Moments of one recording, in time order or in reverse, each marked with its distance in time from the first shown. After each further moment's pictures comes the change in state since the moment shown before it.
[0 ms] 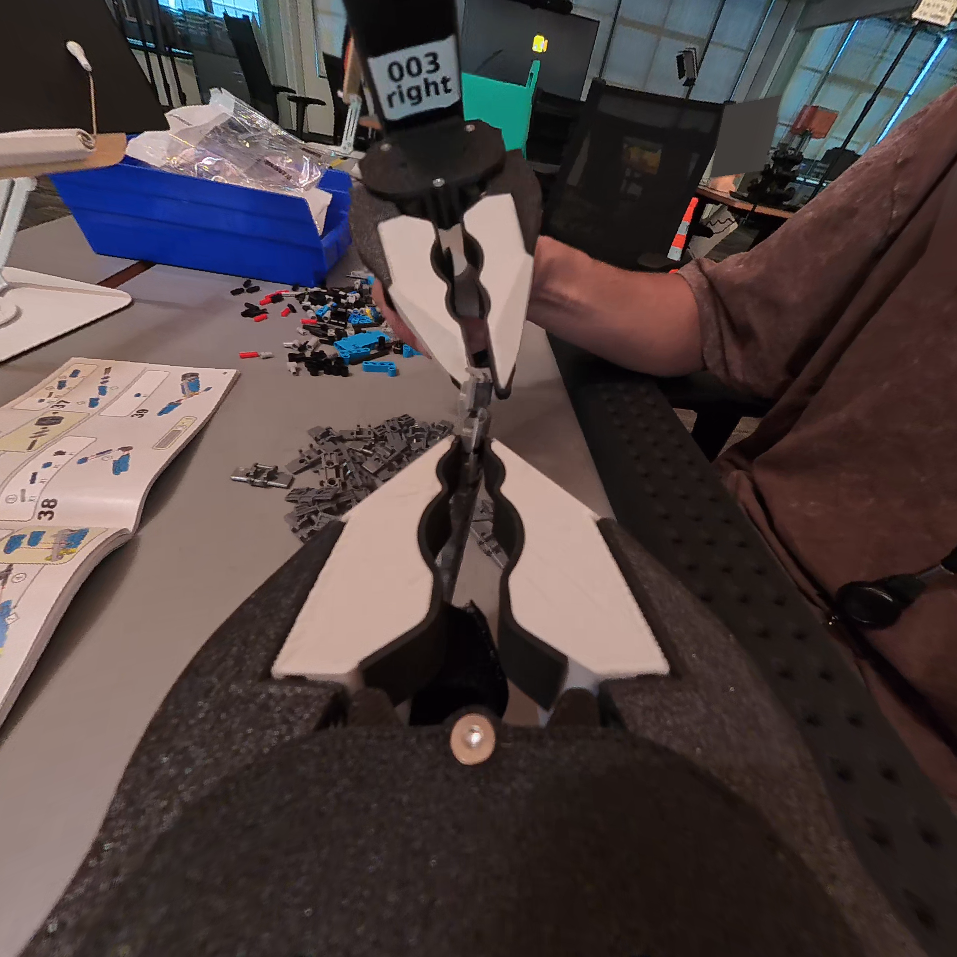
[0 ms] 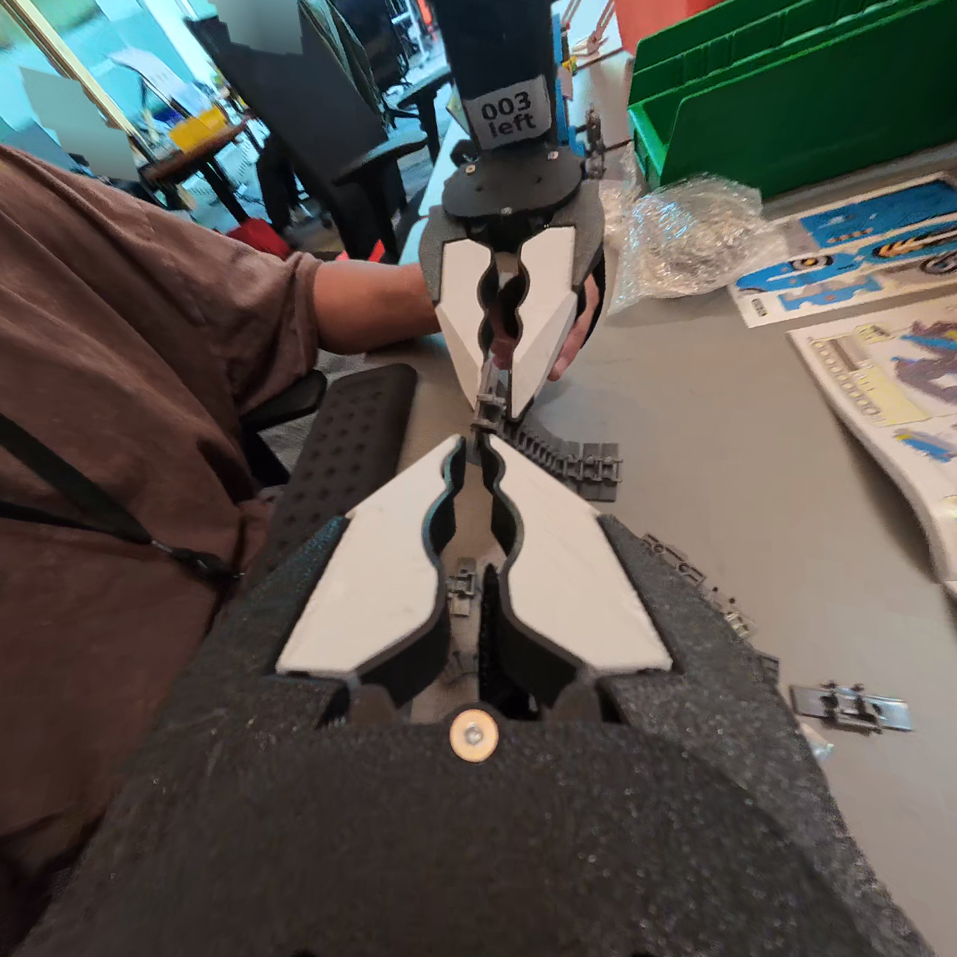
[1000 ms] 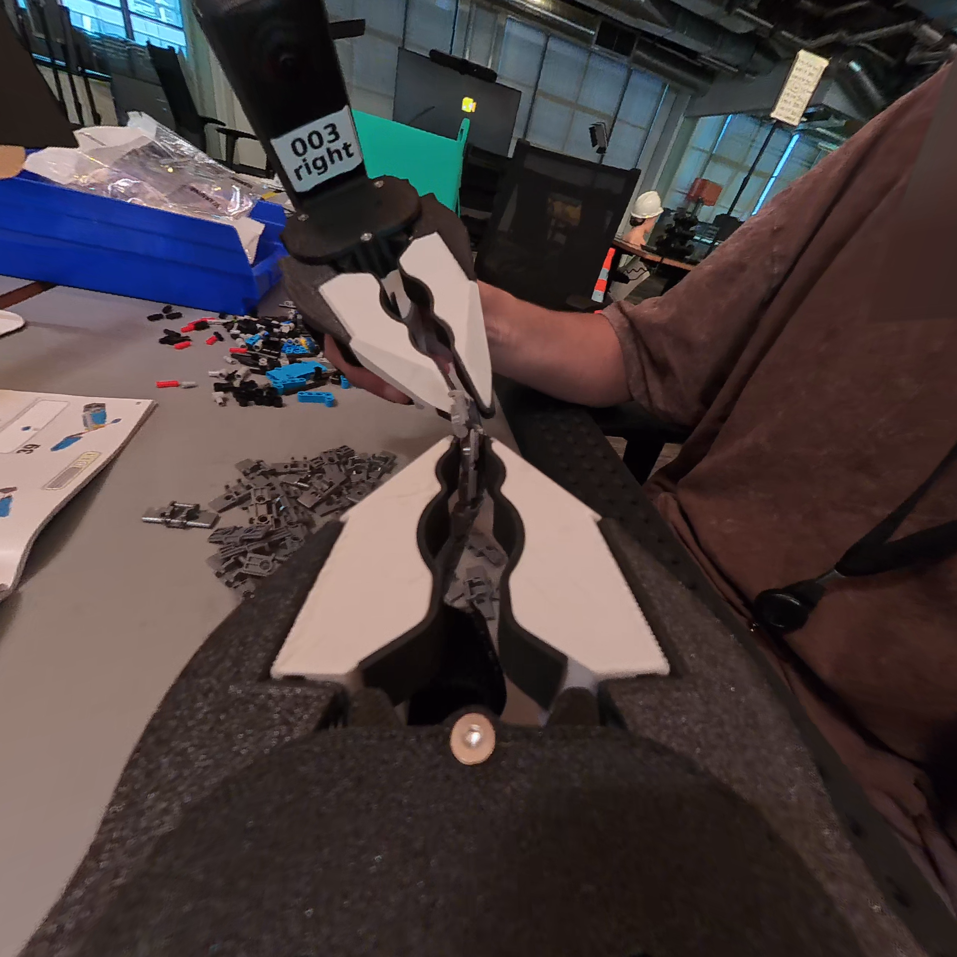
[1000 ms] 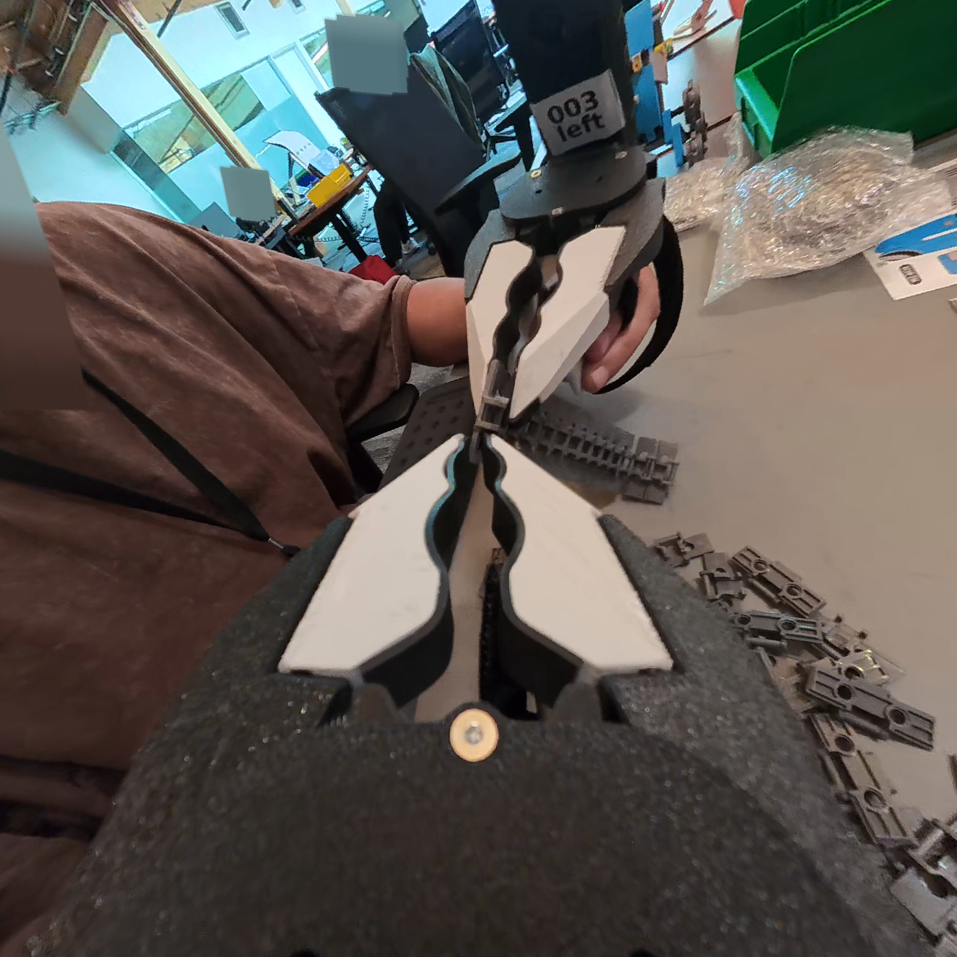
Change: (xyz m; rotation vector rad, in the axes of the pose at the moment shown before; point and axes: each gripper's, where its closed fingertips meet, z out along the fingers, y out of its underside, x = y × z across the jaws) left arm 0.022 -0.010 0.005 0.073 0.133 -0.051; right arm -0.021 0.001 0.000 0.030 -0.212 0.133
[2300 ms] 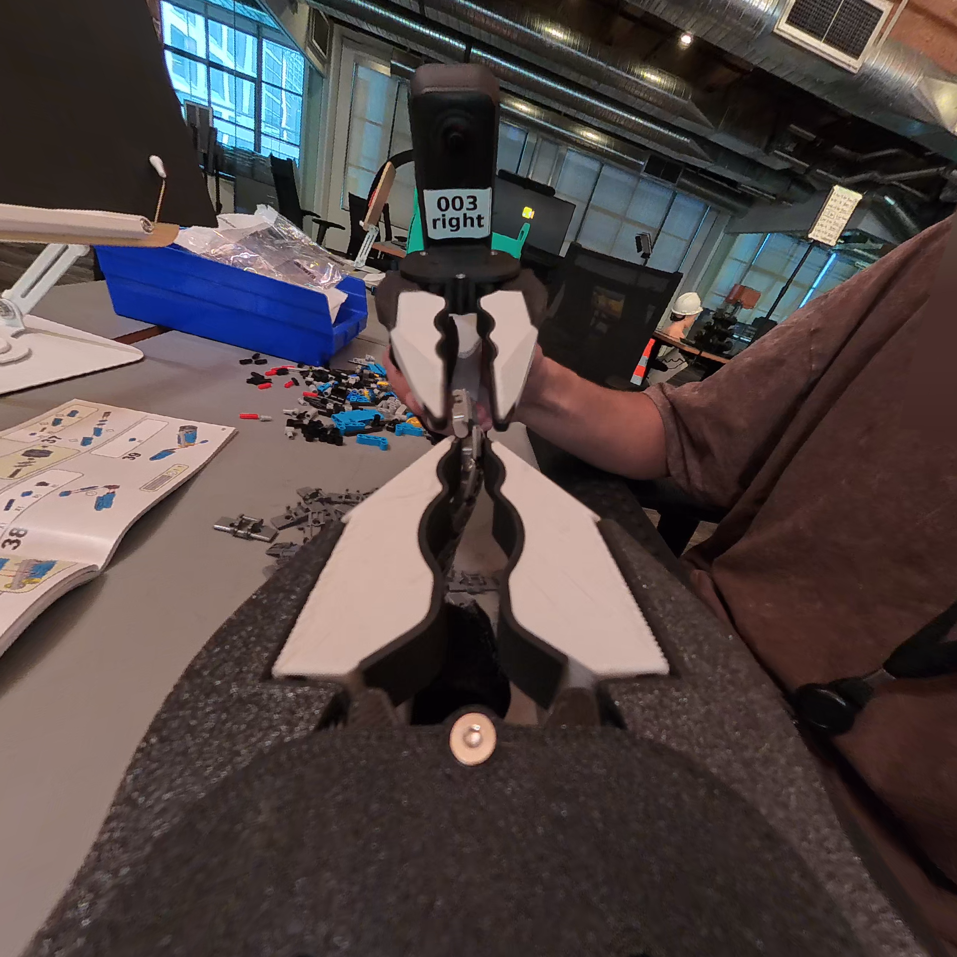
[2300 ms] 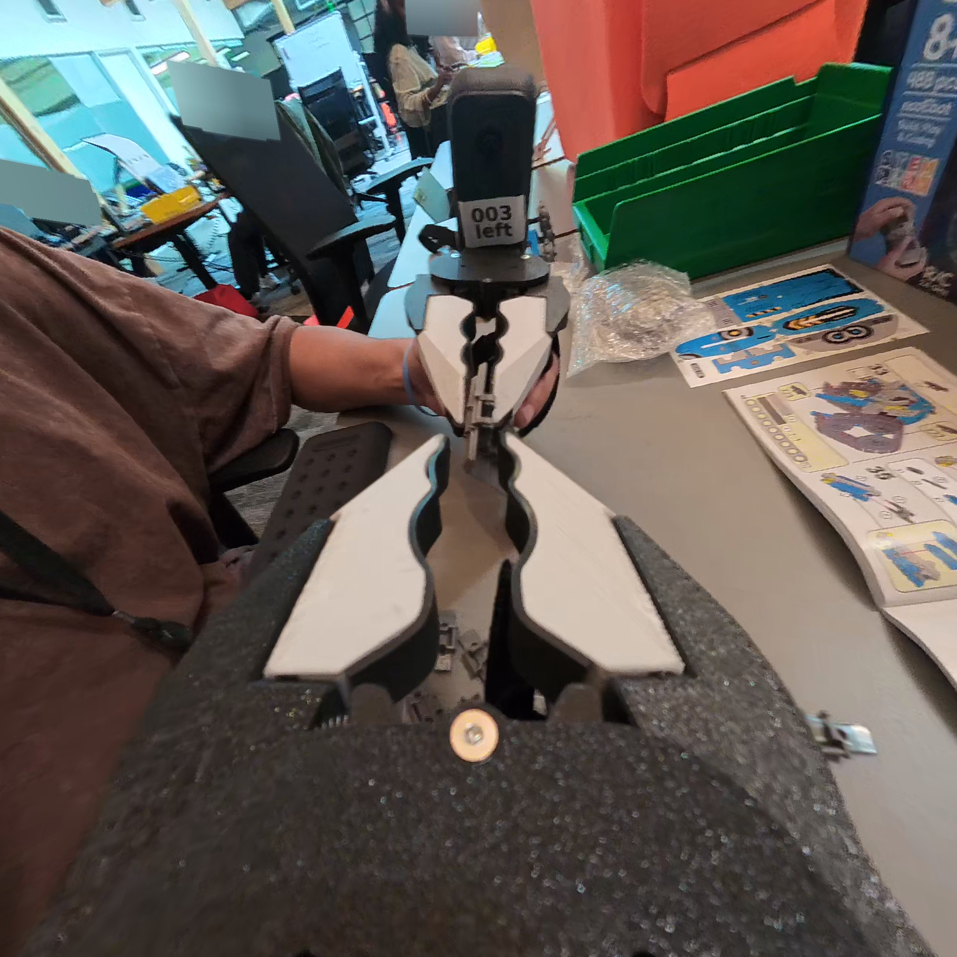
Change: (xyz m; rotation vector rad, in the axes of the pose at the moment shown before) left arm -0.023 -0.020 -0.015 0.162 -0.114 -0.053; right arm 0.024 -0.029 -0.007 0.105 0.288 -0.165
